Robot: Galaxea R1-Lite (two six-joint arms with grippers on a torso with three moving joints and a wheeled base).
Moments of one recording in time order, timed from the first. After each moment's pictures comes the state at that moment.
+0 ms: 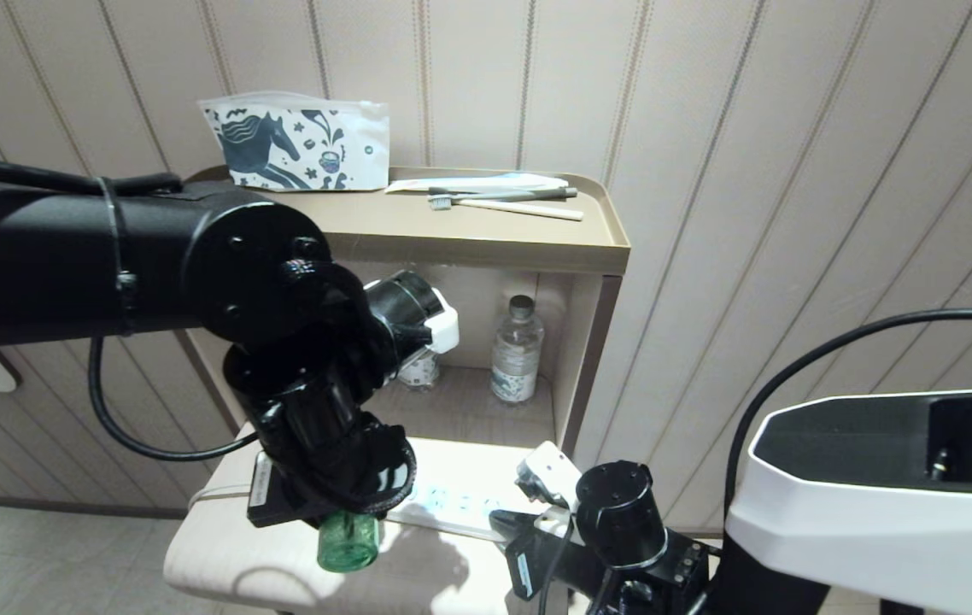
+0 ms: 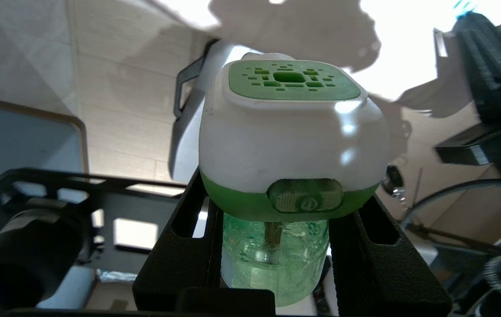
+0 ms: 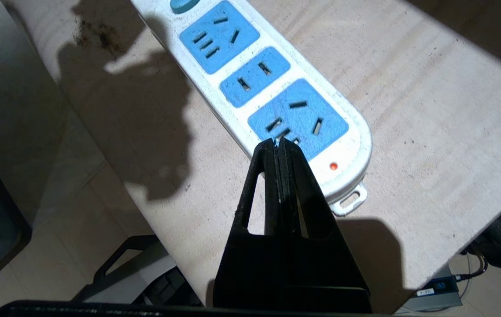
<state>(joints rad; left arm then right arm) -0.80 1.90 -1.61 1.09 0.14 -0.95 0.75 2.22 -0.51 -1.19 0.05 0.11</state>
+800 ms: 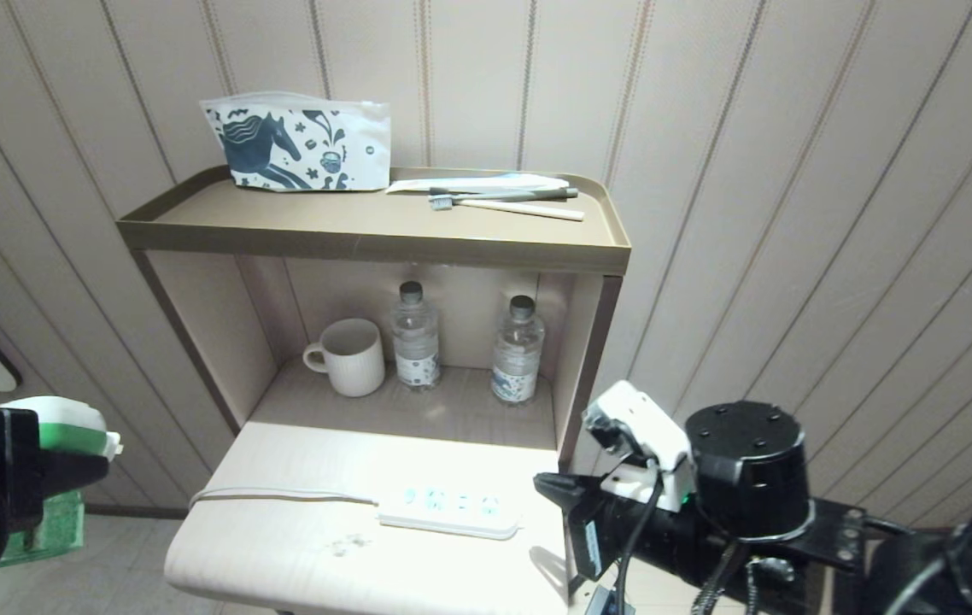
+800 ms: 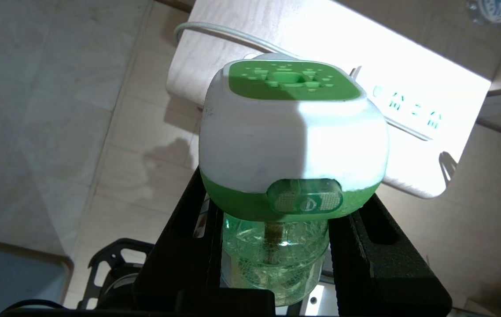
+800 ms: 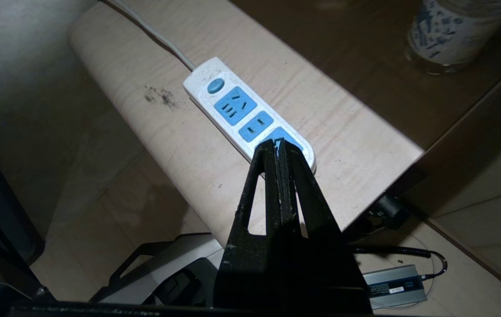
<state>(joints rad) -0.79 1.18 -1.23 0.98 0.54 -0.87 0.75 1.73 -0.52 -0.88 0.04 0.10</state>
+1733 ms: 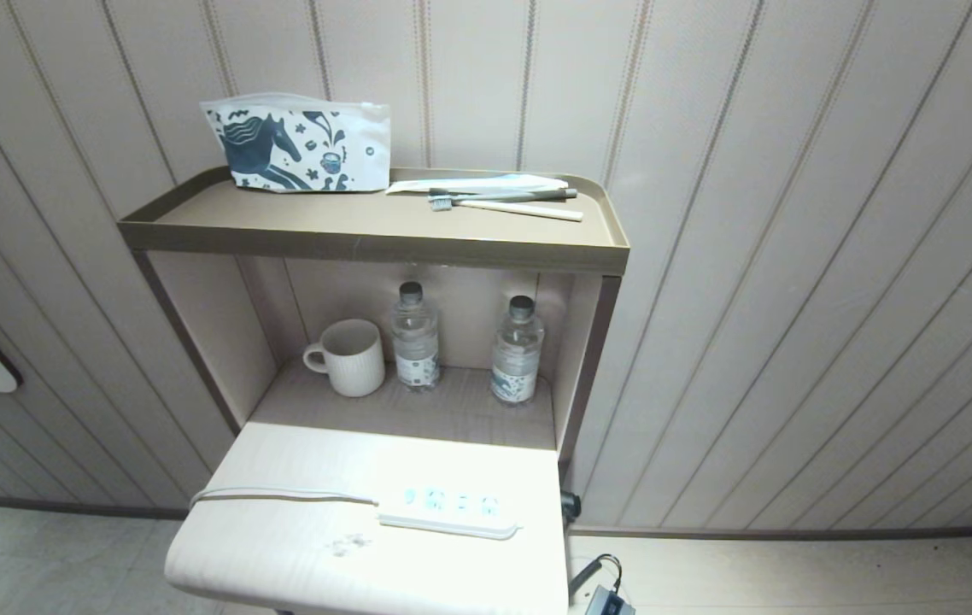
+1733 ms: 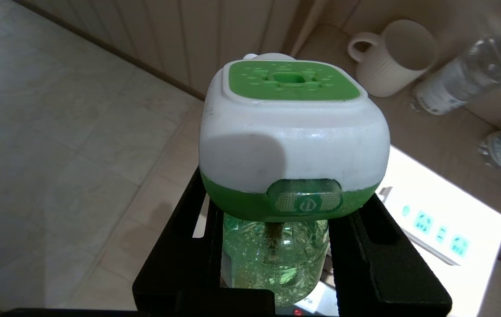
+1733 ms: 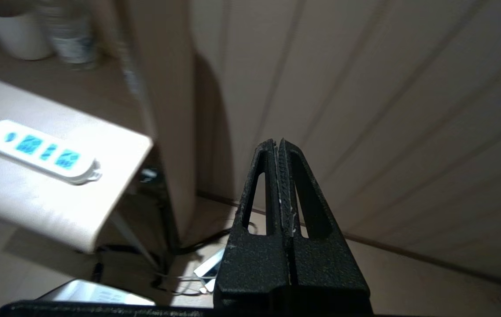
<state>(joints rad) -0.57 1.02 -1.10 0.73 0.72 -0.68 0.66 0.79 -0.82 0.18 -0.50 -0.03</state>
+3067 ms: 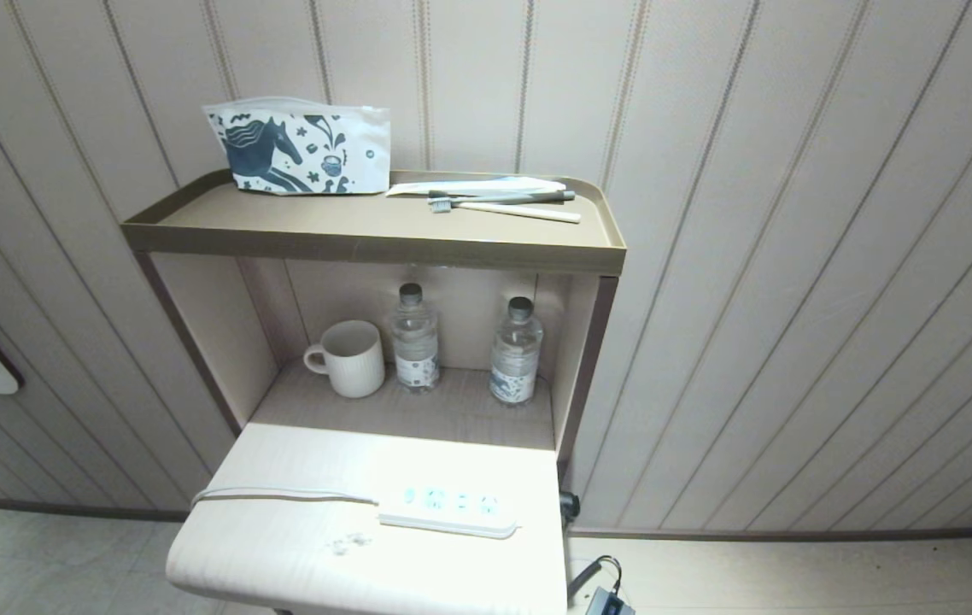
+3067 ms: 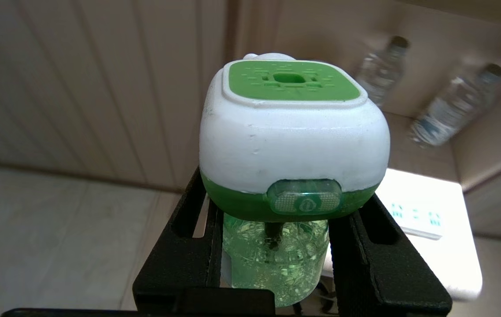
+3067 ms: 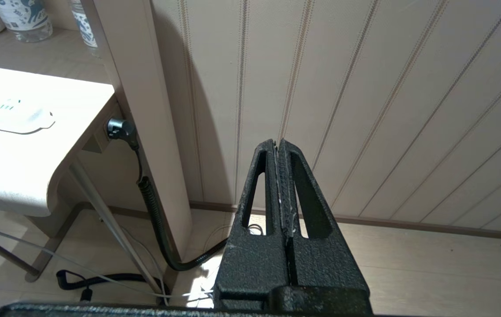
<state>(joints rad) -0.50 0.70 -0.77 0.27 0.48 -0.22 0.01 0.01 -0.03 0.07 0.01 -0.03</state>
